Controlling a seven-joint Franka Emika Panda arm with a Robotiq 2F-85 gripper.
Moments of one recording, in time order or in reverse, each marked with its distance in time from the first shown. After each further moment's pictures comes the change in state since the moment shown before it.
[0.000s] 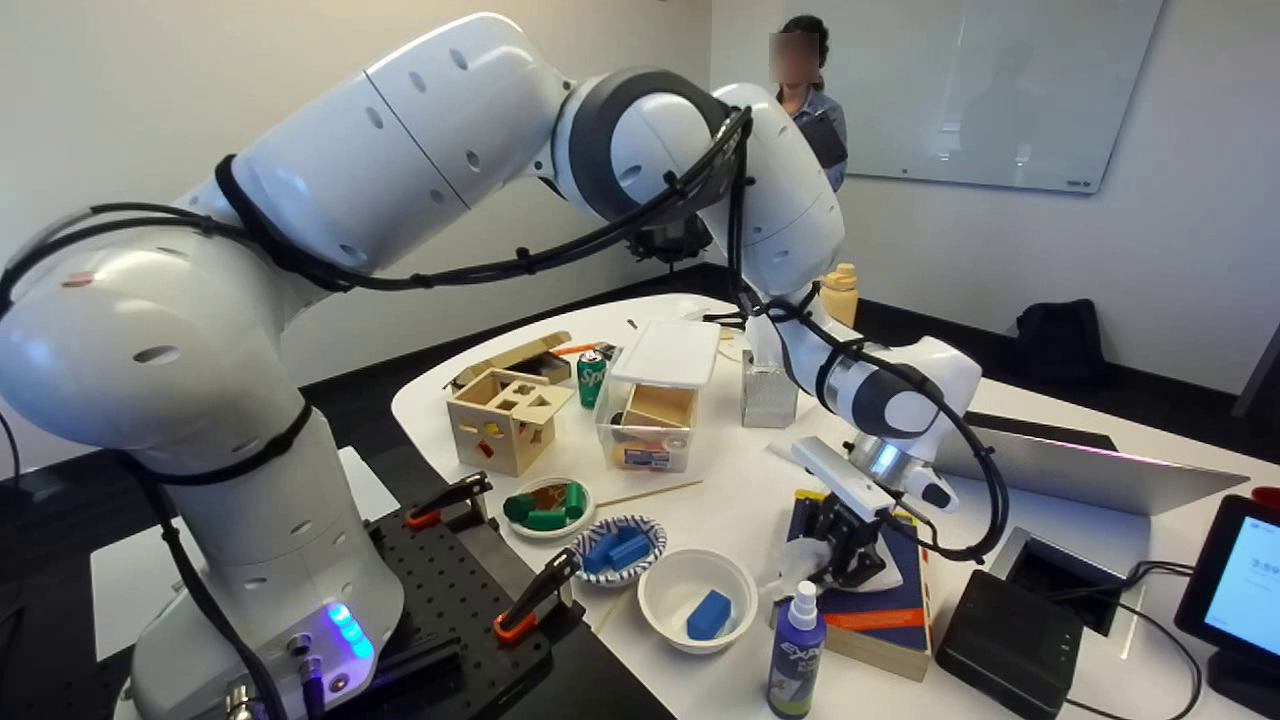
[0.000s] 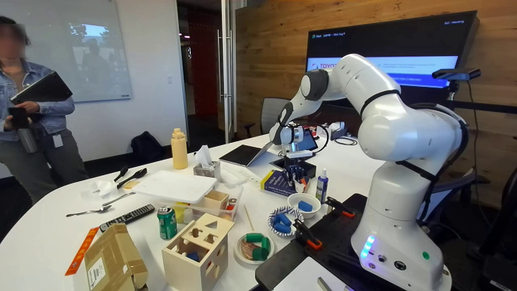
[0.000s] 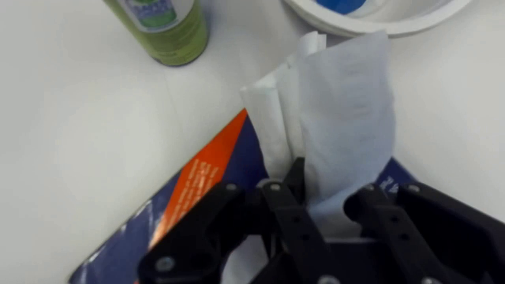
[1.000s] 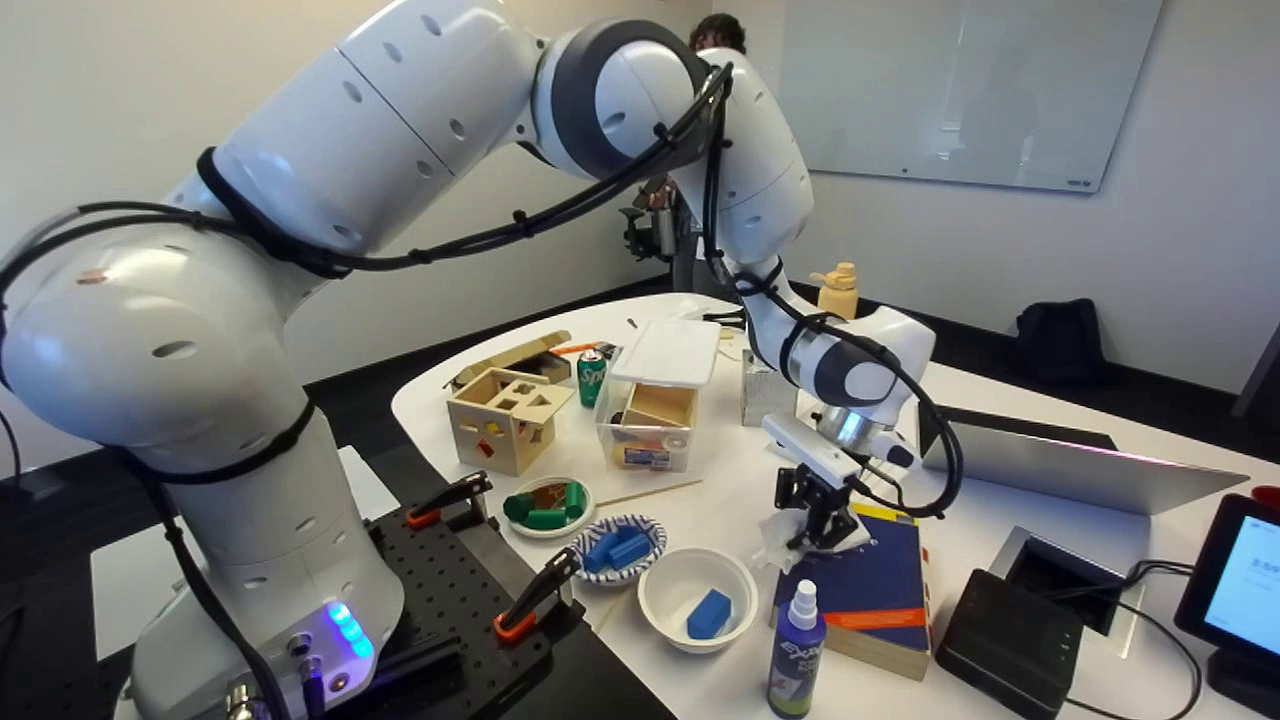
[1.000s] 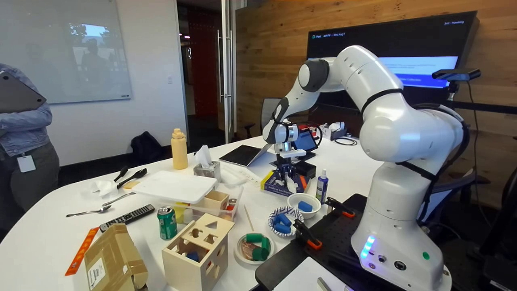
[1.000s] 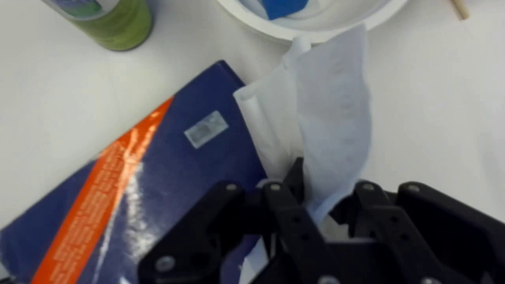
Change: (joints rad) arm 0.060 -0.098 0.028 -0.143 0.001 0.120 -0.011
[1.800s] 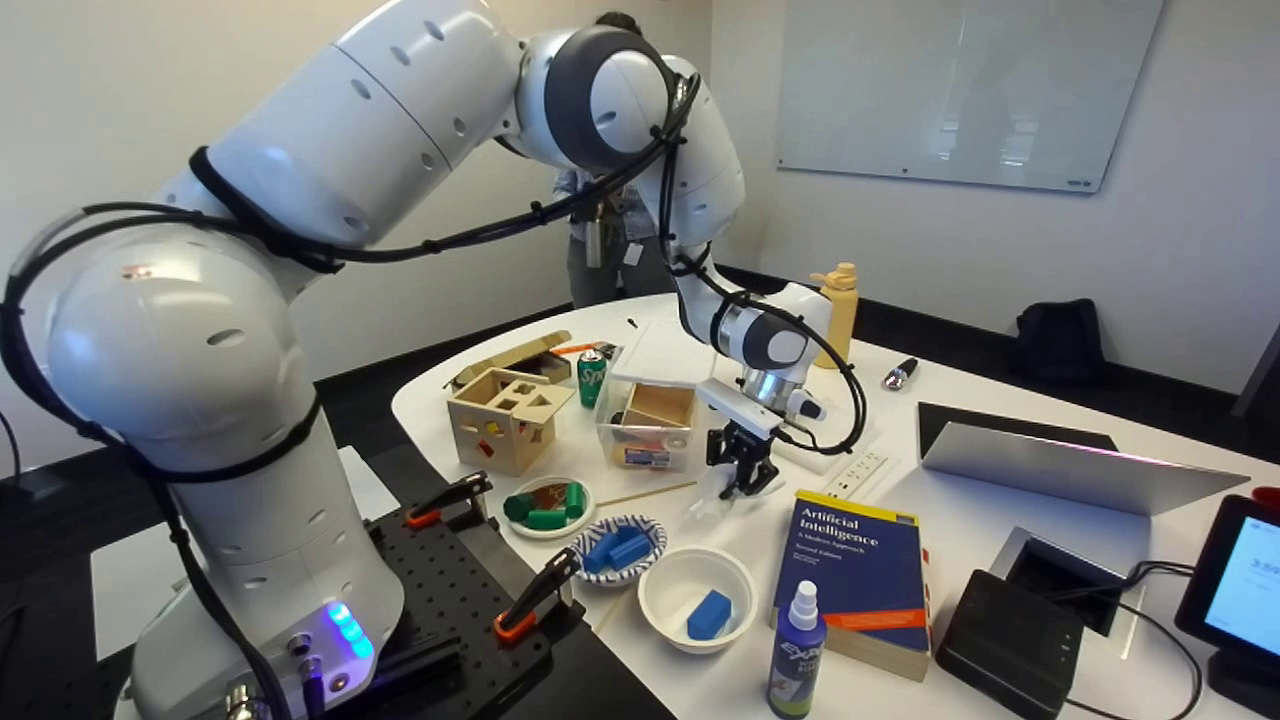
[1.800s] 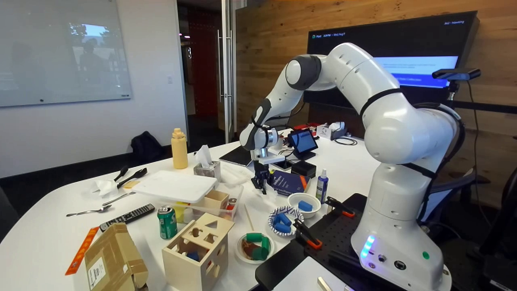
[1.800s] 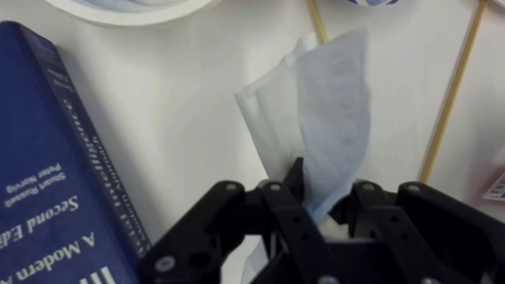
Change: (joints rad) arm 0.174 -0.011 0.060 -0.051 -0.001 0.022 0.000
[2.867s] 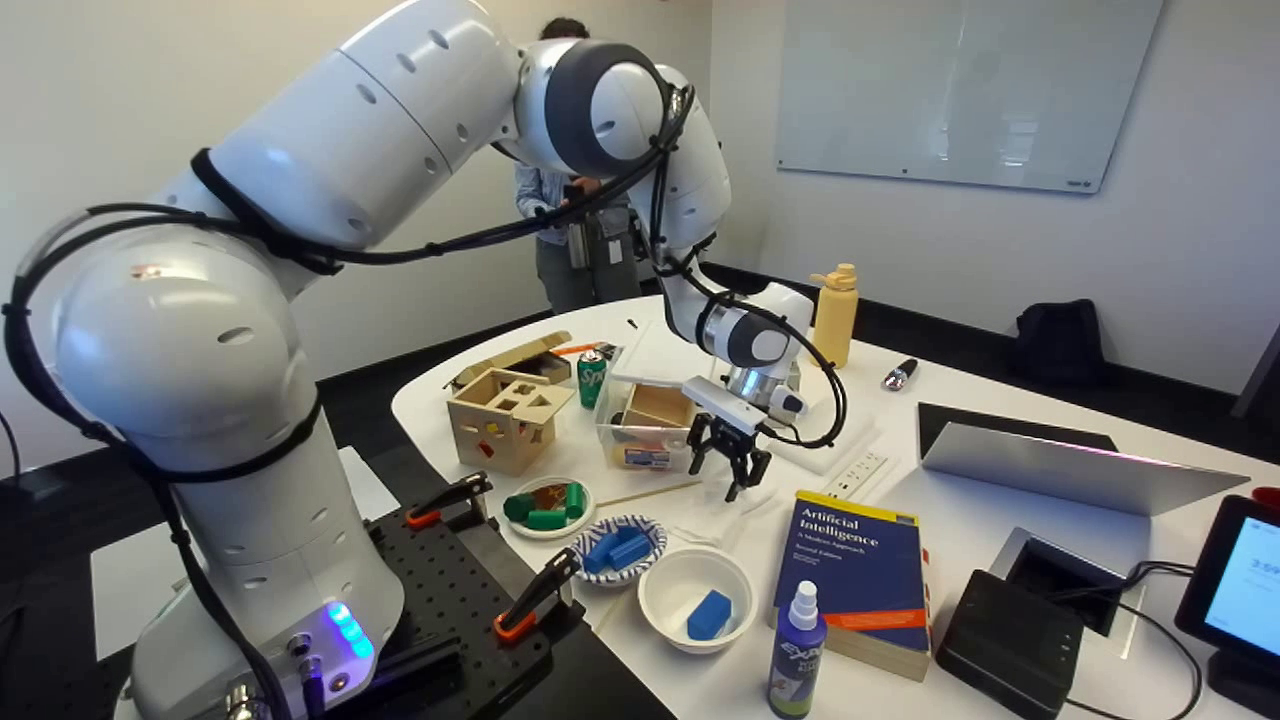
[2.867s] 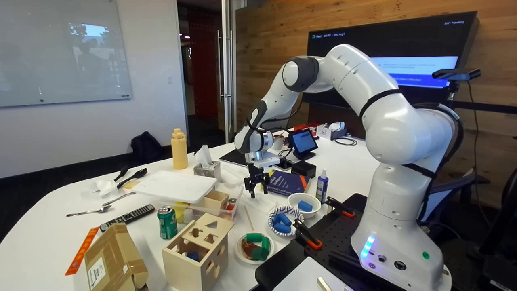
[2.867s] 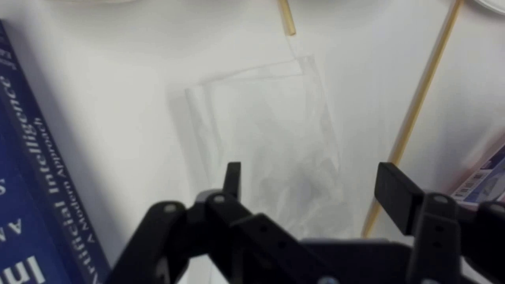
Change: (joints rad) arm 0.034 0.015 0.019 0.004 0.003 0.023 0.000
